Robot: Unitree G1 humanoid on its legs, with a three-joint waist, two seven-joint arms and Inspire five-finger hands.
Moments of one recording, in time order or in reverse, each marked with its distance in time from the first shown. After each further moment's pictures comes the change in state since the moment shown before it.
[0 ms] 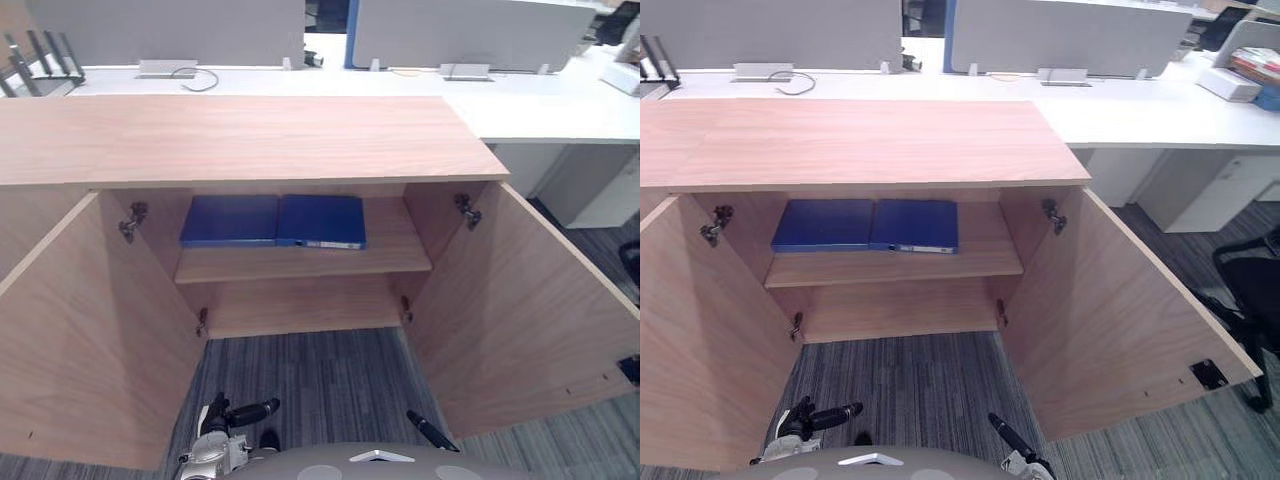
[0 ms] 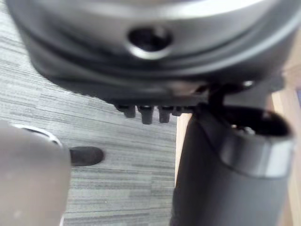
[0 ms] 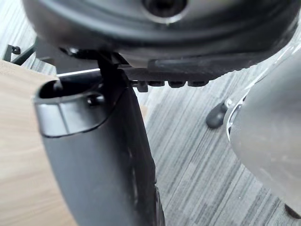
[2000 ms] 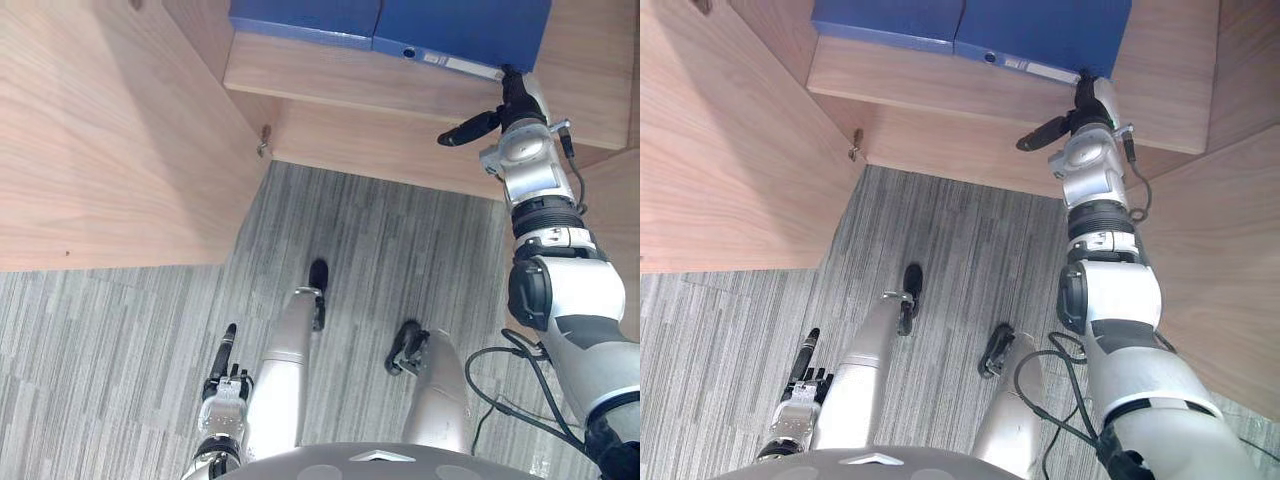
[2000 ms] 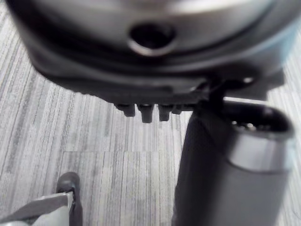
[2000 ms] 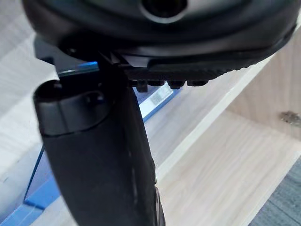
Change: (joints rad) left arm -0.167 -0.181 0.562 -0.137 -0.715 0.034 -0.070; right arm -1.182 -0.453 0.246 -0.217 -1.050 0.304 0.163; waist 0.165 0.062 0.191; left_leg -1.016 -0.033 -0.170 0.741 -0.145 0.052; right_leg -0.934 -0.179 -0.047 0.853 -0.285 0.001
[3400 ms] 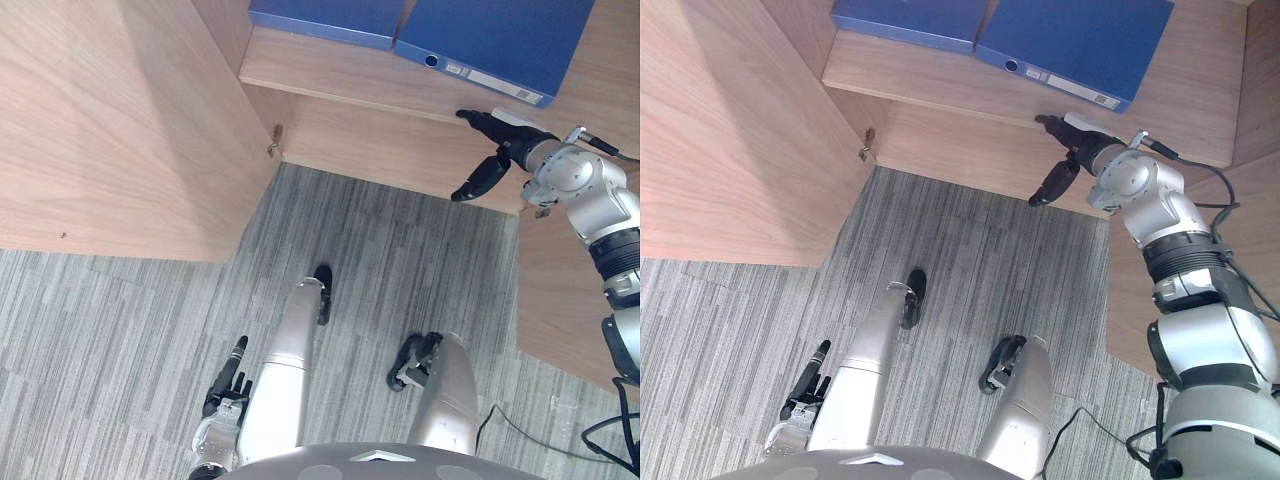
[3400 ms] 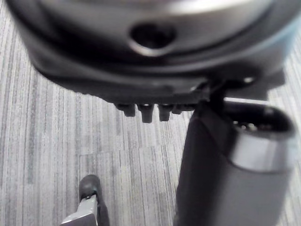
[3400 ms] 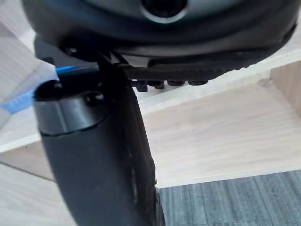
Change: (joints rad) left arm 0.133 0.055 -0.187 -0.020 -0.008 0.027 -0.109; right arm 0.243 -0.368 0.522 -0.335 0.336 -0.206 0.336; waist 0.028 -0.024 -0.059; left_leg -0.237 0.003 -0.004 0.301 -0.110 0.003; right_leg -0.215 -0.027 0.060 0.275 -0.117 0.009
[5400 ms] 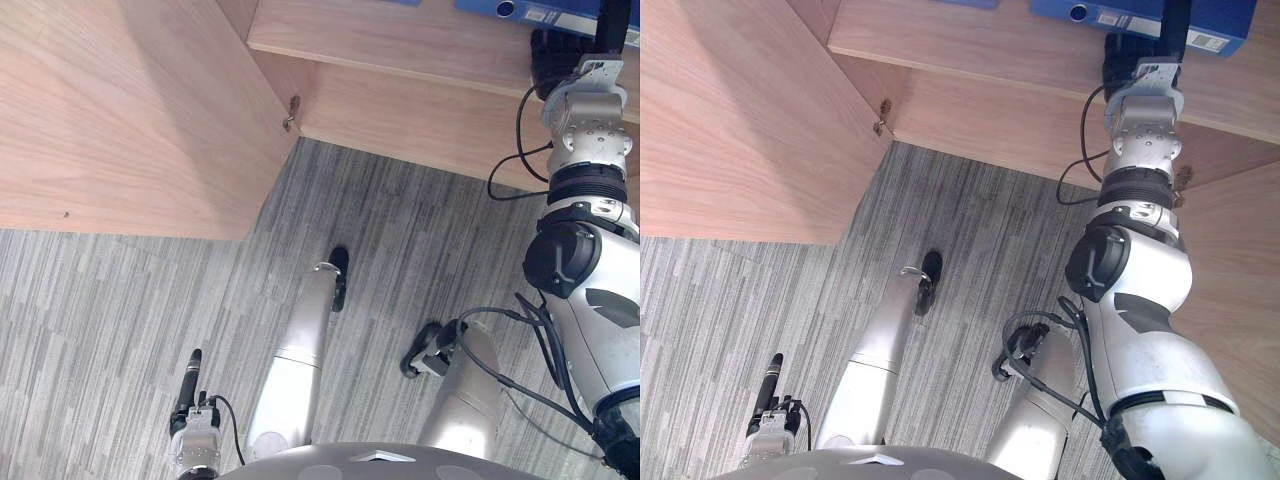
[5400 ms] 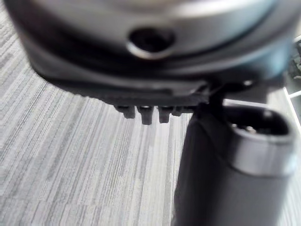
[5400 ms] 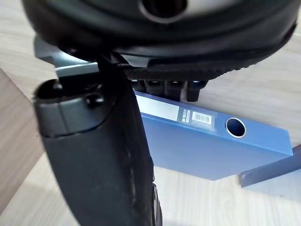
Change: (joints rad) left arm -0.006 -0.039 0.326 -0.096 0.016 0.004 0.083; right arm -0.406 0.324 -0.869 0.385 1.412 -0.031 -0.519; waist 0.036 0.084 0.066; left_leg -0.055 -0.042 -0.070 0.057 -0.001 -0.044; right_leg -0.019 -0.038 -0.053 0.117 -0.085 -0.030
